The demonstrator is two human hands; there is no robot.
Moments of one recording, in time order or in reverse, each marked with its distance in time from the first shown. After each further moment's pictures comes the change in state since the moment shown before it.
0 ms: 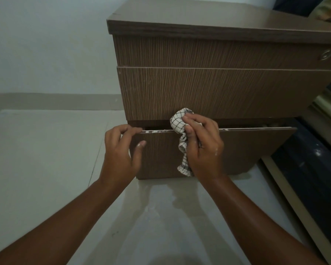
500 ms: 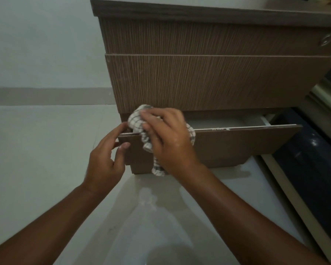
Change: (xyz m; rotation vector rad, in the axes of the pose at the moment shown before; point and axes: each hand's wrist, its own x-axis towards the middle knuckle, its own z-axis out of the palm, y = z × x) left_hand -0.016 -0.016 -0.012 -0.287 -0.093 -0.050; right_hand 0.003 -0.036 0.034 -0.013 -0.205 -0.099
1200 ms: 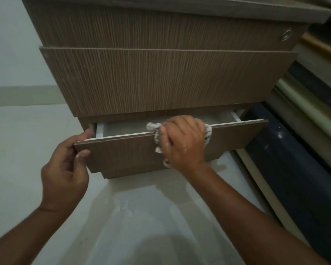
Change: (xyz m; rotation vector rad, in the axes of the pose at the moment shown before) left_hand -0.010 0.002 0.016 -0.156 0.106 -0.120; right_hand -0.030 0.081 -0.053 -0.447 0.124 -0.031
